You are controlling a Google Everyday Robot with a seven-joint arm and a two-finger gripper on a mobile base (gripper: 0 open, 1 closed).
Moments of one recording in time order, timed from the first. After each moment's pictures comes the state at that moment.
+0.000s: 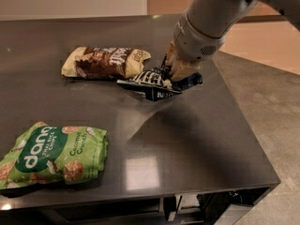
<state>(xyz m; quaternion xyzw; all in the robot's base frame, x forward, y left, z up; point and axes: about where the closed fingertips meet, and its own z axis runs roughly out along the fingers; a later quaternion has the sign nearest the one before) 0.527 -0.061 0.933 -0.79 0.58 0.00 0.20</state>
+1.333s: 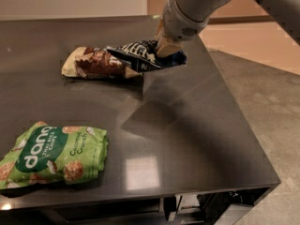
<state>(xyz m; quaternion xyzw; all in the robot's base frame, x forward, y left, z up) 0.603 -0.027 0.957 -0.74 0.60 -0.02 0.29</state>
